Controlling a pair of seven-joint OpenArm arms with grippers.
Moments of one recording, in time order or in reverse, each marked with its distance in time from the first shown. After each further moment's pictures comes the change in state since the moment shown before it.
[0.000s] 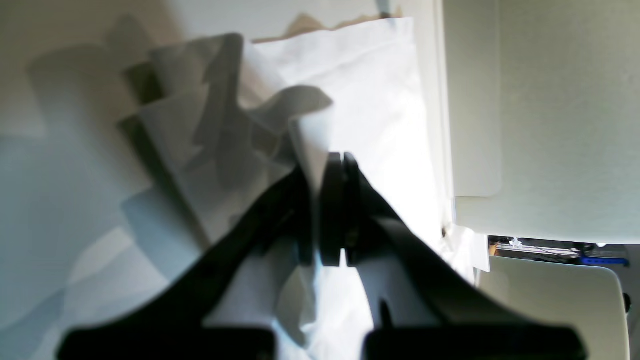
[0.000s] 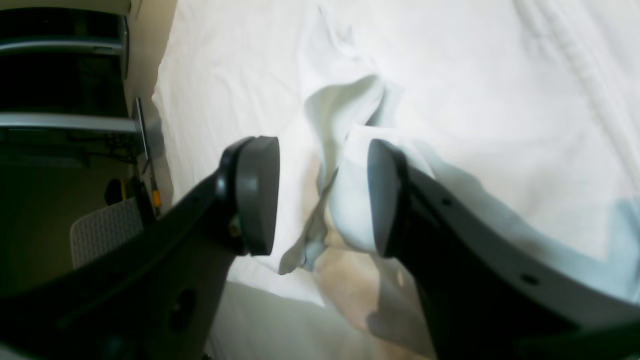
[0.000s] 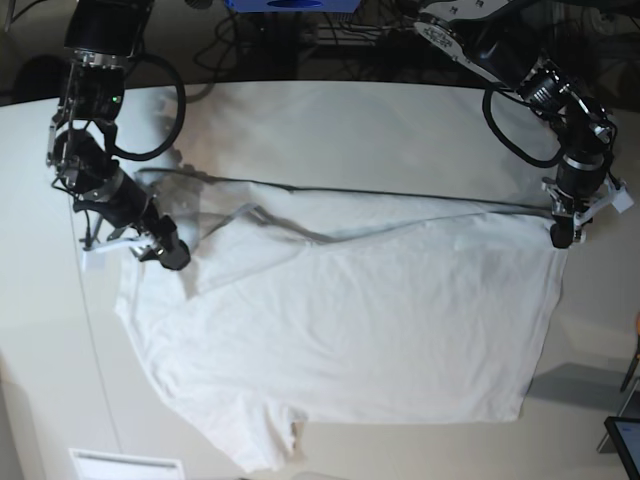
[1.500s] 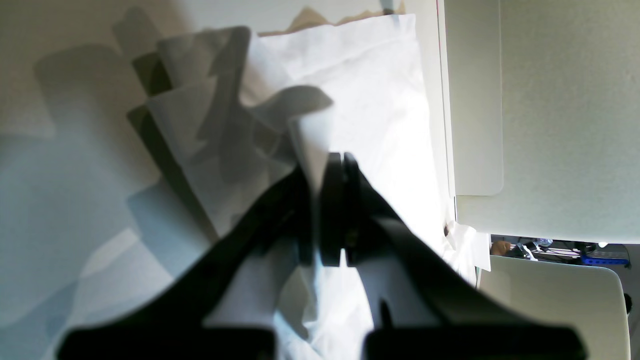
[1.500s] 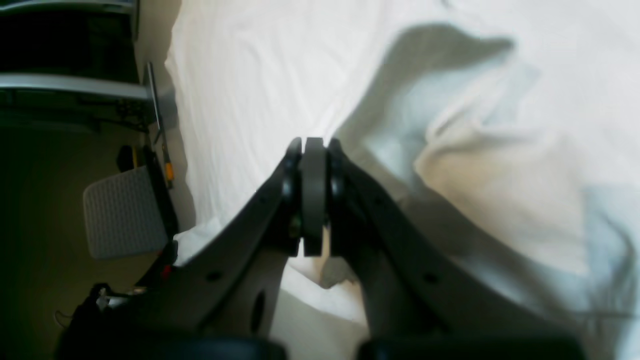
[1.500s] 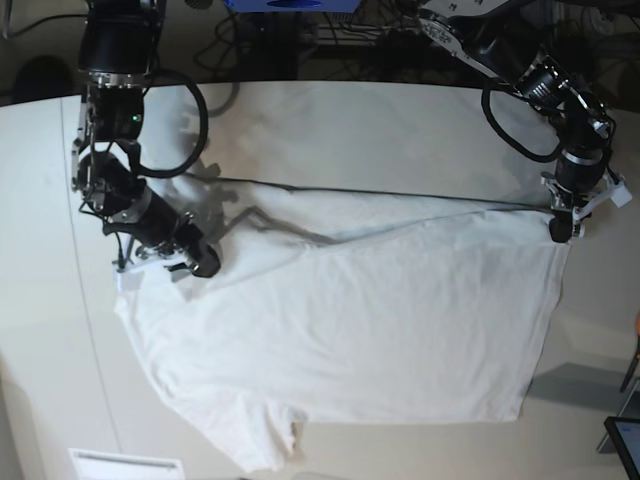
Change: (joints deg) left arm 1.2 0.2 -0.1 0.1 -0.3 0.0 0.0; right arm 5.3 -1.4 -6.4 -3.8 -0.2 0.0 0.0
